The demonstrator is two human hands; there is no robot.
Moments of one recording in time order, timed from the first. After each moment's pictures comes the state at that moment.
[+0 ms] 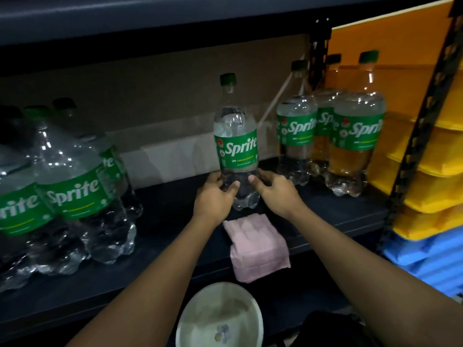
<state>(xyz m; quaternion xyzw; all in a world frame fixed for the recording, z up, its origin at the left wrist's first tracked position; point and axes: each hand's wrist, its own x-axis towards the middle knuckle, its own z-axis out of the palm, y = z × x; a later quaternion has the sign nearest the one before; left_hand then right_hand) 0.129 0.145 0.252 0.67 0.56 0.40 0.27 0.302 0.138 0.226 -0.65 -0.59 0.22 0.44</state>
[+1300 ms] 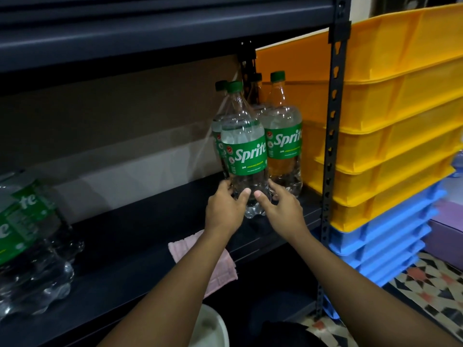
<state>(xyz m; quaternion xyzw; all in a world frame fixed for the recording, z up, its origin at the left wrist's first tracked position) 0.265 0.106 0.252 0.73 0.49 0.37 0.29 0.407 0.069 0.198 -0.69 -0.48 0.13 0.52</state>
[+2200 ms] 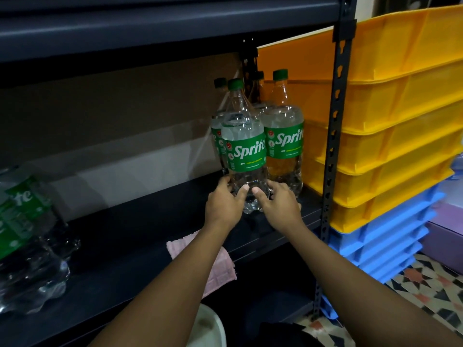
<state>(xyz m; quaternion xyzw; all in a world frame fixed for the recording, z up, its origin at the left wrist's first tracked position) 0.270 0.123 0.247 0.73 0.50 0.36 0.29 0.408 0.084 0.207 -0.75 -0.48 0.12 0.44</state>
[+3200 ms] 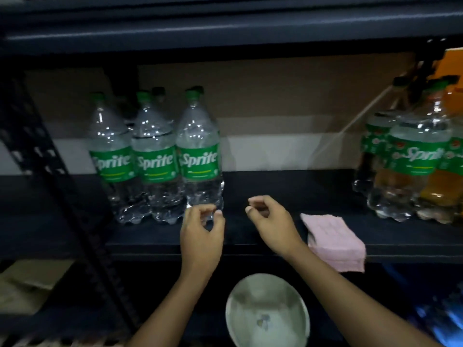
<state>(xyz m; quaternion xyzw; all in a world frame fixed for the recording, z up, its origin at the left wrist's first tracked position) -0.054 0.022 0.208 0.49 0.59 0.61 0.17 0.107 0.057 0.225 -0.53 -0.64 0.32 0.46</state>
